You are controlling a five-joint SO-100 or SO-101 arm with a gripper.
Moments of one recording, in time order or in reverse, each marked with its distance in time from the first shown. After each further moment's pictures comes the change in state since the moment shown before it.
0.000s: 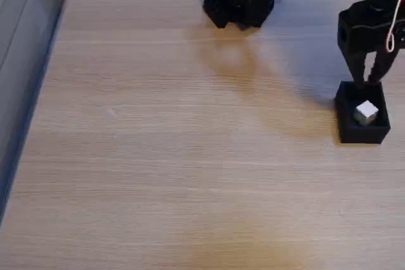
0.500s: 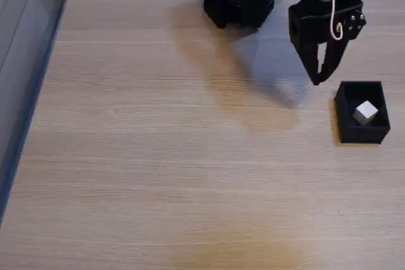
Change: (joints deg) arm 10.1 24.9 30.6 -11.9 -16.2
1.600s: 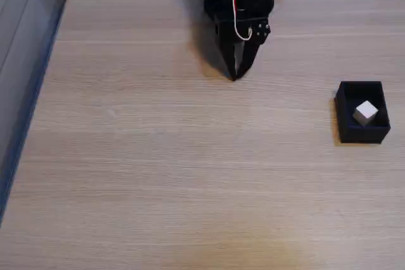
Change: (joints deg) arm 23.2 66.6 70.0 -3.5 -20.1
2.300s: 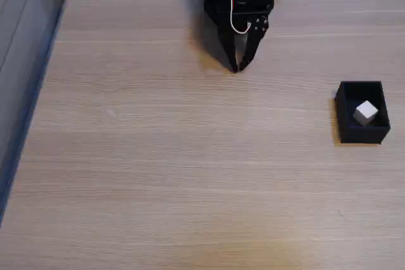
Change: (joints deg) arm -1.1 9.8 0.1 11.5 13.5
